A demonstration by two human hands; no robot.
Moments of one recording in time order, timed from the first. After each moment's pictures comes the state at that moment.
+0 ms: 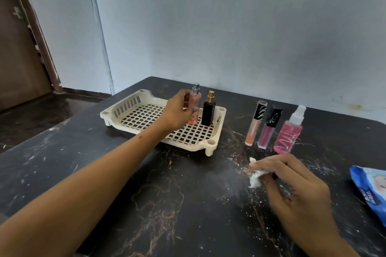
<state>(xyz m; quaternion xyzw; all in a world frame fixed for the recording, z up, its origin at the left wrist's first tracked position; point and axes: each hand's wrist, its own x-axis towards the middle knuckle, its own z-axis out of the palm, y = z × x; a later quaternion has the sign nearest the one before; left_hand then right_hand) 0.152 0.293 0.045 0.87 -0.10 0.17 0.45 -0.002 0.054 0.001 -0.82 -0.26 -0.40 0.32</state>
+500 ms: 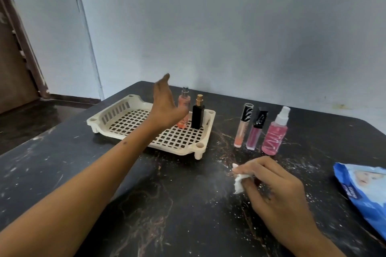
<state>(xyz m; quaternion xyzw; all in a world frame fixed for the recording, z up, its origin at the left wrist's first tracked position) 0.136 0.283 0.066 0.87 -0.09 0.25 0.42 -0.001 0.054 0.000 -0.83 -0.27 -0.35 0.34</state>
